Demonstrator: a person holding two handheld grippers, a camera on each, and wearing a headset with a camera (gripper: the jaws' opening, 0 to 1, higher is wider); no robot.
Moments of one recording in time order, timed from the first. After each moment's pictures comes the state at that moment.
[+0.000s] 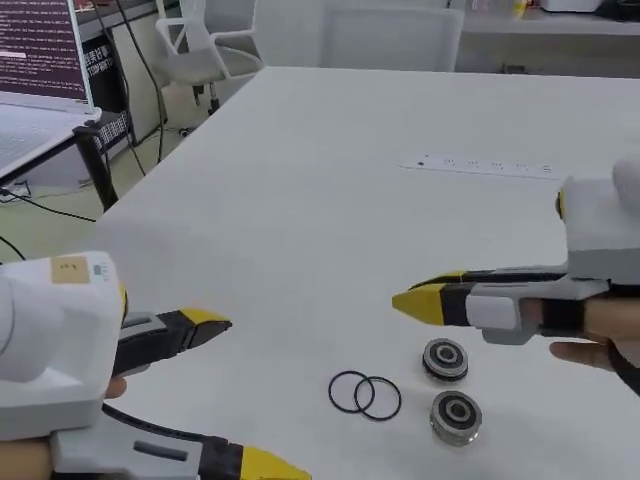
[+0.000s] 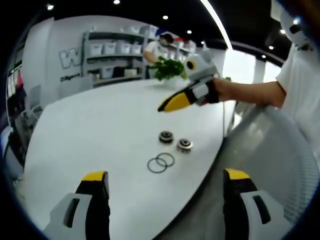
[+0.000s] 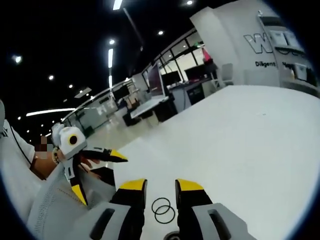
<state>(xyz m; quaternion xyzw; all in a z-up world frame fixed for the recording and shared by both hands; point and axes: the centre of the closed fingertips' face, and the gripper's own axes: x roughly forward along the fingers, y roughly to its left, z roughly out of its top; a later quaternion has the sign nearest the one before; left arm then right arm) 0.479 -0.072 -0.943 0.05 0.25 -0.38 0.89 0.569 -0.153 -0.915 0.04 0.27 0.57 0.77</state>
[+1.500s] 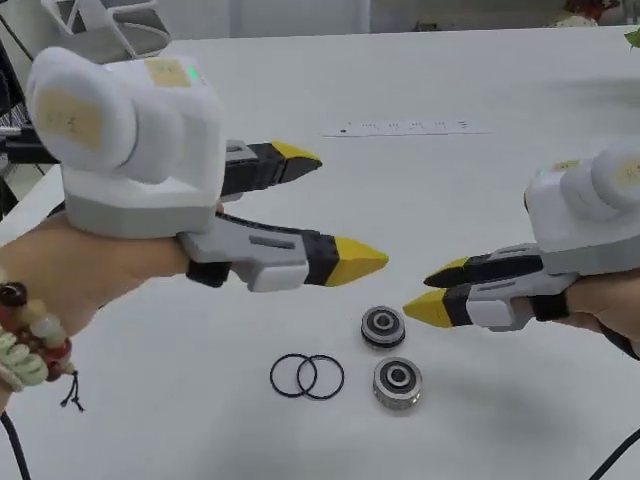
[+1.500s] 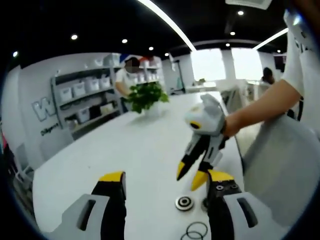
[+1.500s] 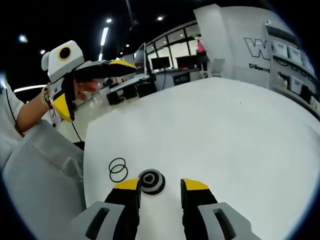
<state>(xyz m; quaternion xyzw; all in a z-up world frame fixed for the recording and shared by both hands) 0.599 -0.180 -0.874 0.16 0.11 -0.48 0.85 0.598 -0.220 -0.989 -0.08 0.30 0.52 0.79</state>
